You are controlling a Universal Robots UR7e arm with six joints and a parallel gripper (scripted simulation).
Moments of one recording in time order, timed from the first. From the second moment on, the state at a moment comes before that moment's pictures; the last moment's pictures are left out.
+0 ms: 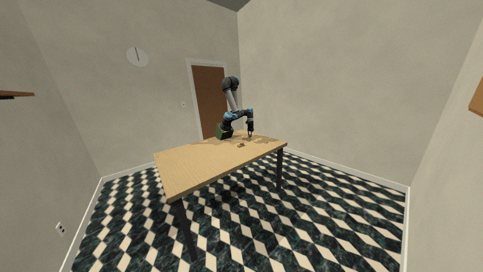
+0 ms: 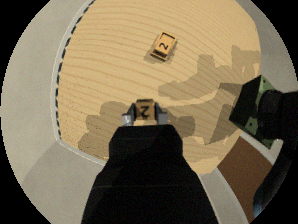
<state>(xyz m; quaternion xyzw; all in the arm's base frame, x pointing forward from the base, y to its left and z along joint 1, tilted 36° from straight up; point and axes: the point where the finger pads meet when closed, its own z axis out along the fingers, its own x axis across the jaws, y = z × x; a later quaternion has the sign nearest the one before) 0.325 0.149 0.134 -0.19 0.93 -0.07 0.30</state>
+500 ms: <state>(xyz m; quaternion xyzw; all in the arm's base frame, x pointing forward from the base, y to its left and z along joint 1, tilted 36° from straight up) 0.345 0.149 0.106 -0.19 0.93 -0.07 0.30</state>
